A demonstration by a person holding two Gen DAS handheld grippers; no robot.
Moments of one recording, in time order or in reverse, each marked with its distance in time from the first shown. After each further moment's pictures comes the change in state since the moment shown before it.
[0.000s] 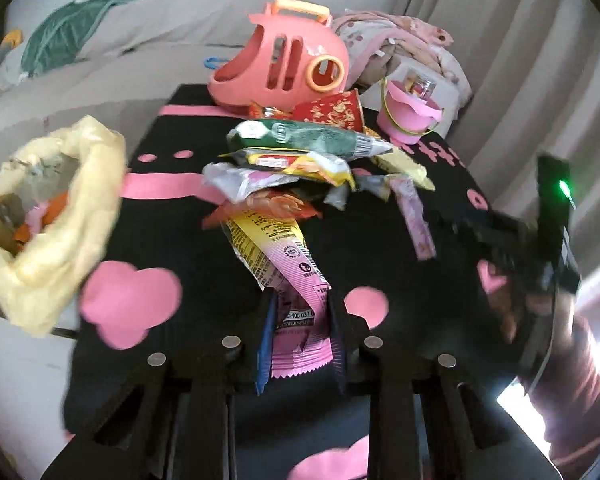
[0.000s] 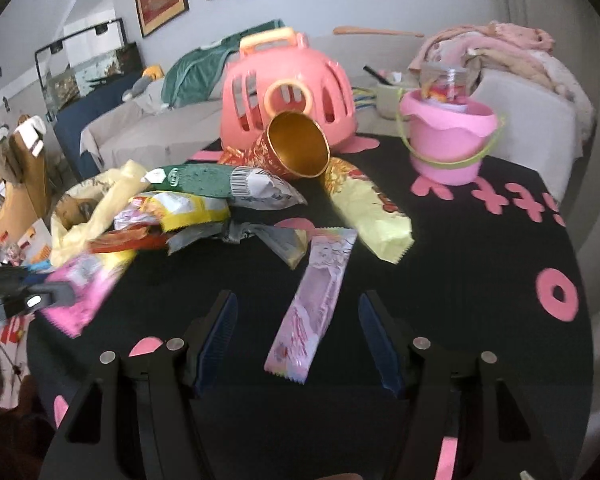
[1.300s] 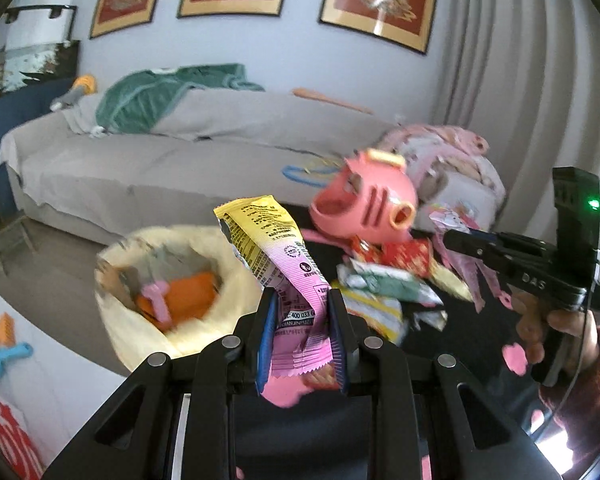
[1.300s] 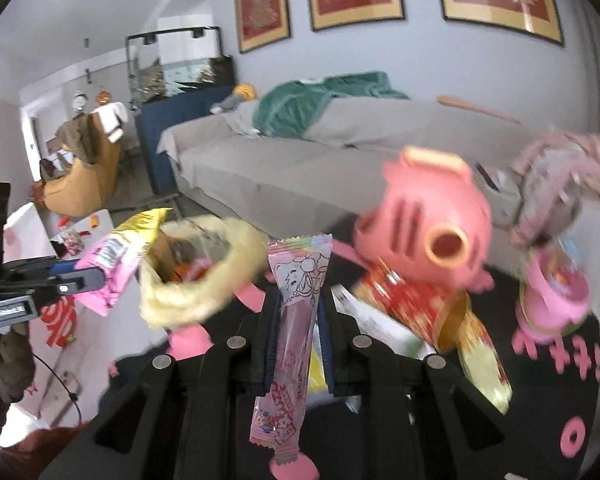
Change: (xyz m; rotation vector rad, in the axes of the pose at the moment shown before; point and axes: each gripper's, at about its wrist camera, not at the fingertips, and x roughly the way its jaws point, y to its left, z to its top) left arm -0.130 0.075 0.023 -0.086 -0.382 0.171; right arm -0.044 0.147 0.101 -0.274 -0.179 0.237
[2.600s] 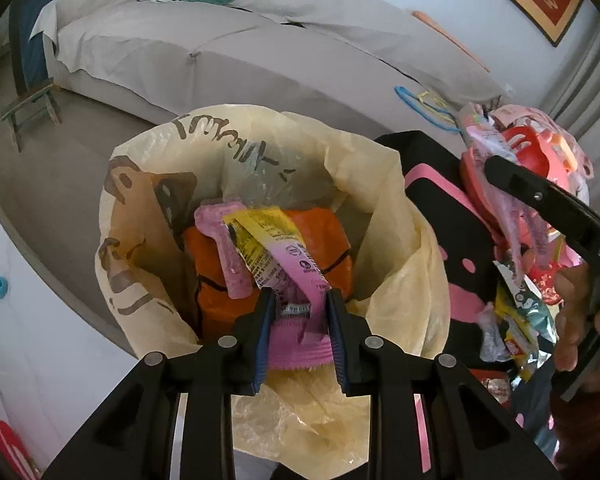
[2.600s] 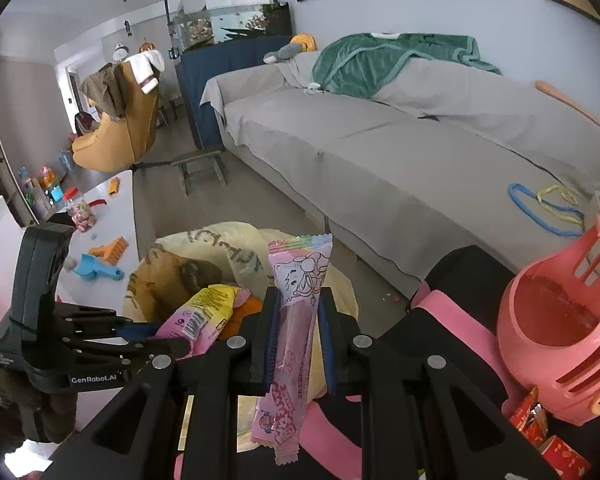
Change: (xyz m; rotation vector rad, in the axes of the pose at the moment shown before) left arm 0.174 0.153 -0.019 -0.309 0.382 0.091; right arm 0.234 0.057 0.065 -0.070 0.211 0.163
